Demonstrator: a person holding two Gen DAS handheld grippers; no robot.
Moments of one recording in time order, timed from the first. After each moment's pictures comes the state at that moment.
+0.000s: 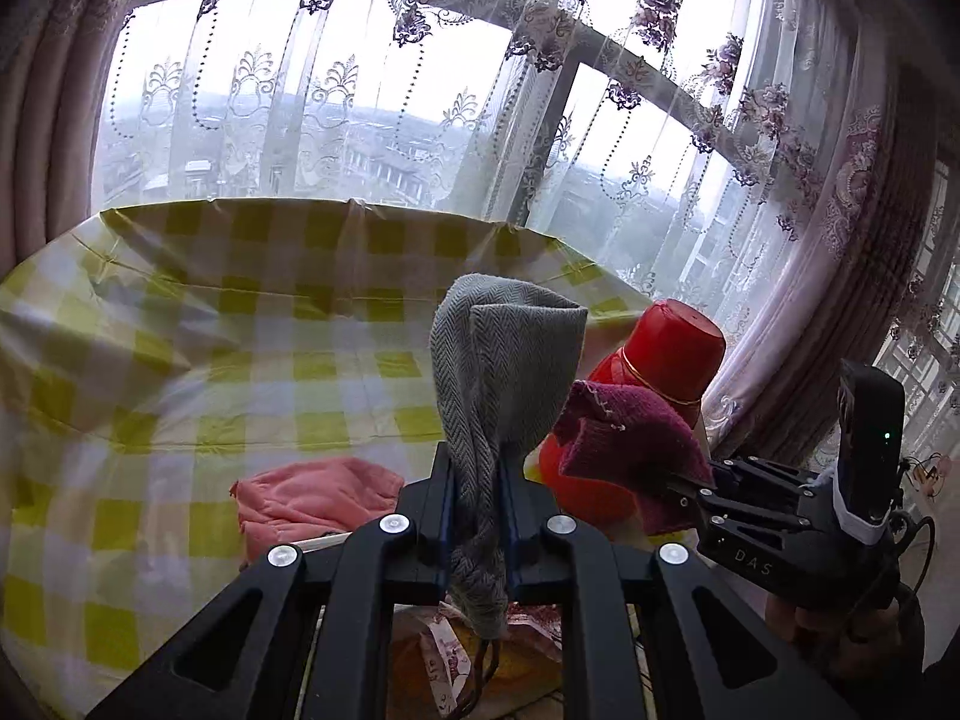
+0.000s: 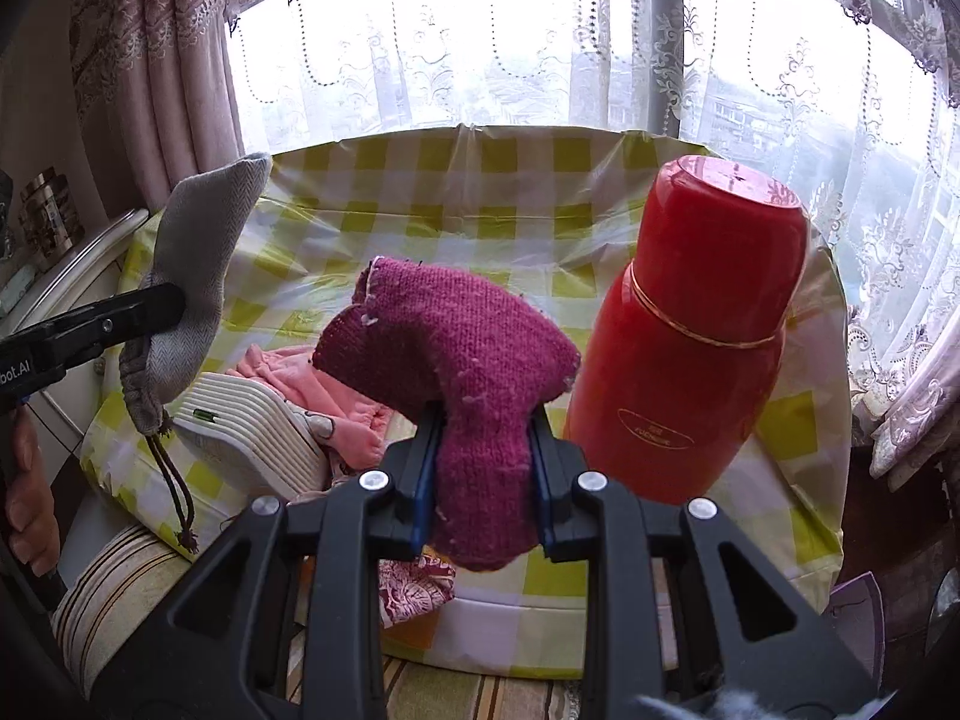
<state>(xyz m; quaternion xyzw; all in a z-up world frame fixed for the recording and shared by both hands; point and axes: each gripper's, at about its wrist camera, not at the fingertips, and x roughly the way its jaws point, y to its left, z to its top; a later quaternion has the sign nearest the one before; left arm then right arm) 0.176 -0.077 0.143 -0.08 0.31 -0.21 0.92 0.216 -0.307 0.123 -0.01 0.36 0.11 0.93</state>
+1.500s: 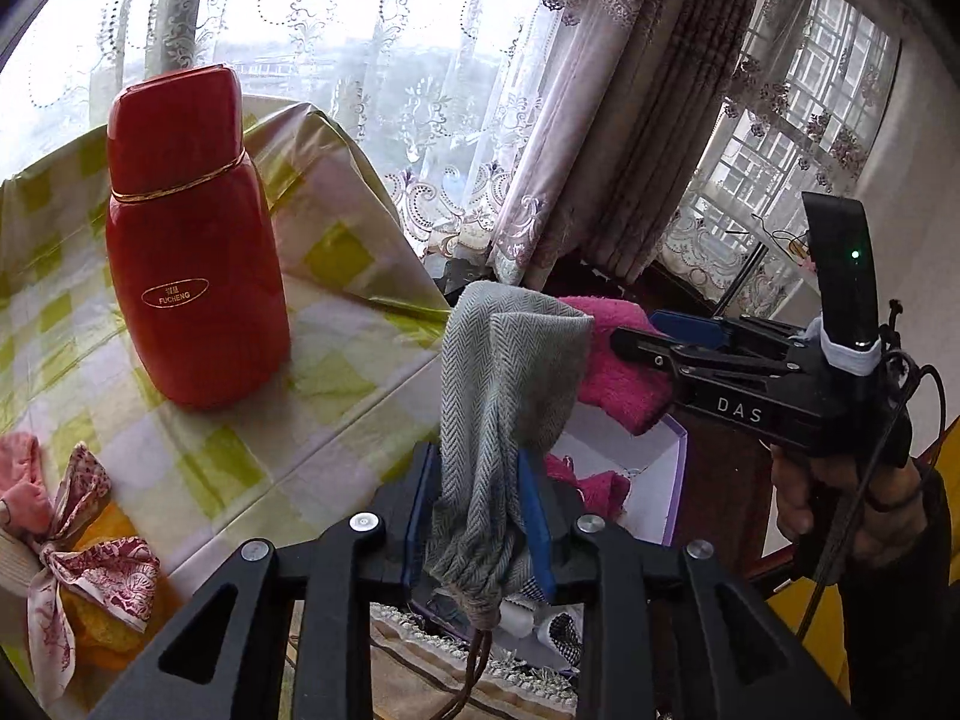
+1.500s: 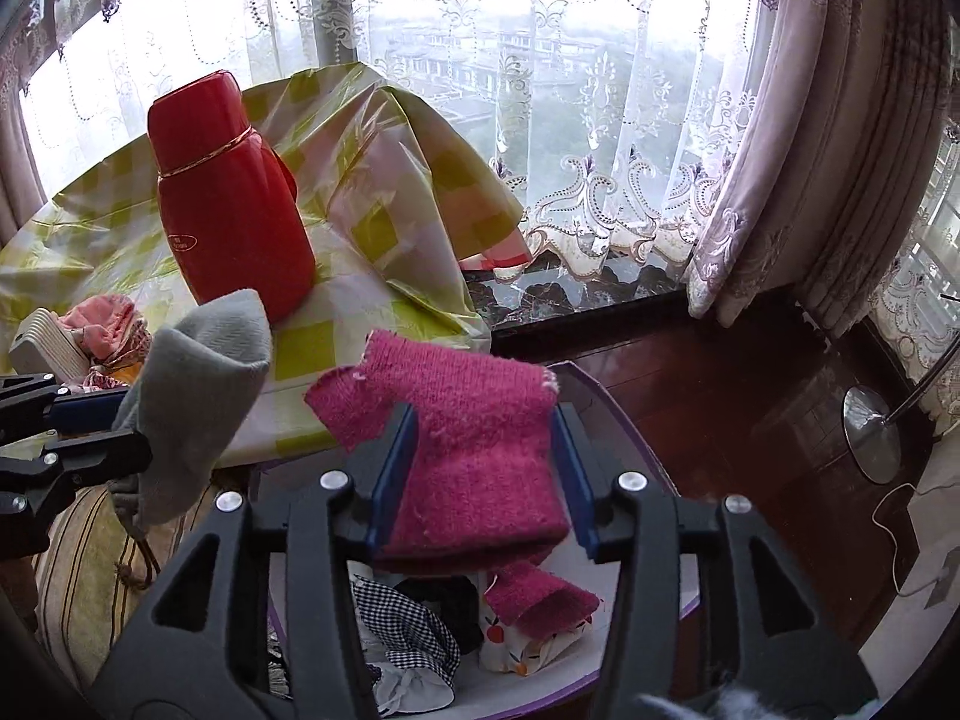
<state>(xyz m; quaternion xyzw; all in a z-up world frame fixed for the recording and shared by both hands) 0.093 -0.342 0.087 0.07 0.42 -0.43 0.80 0.079 -0.541 0.097 0.05 0.42 -0.13 0.90</state>
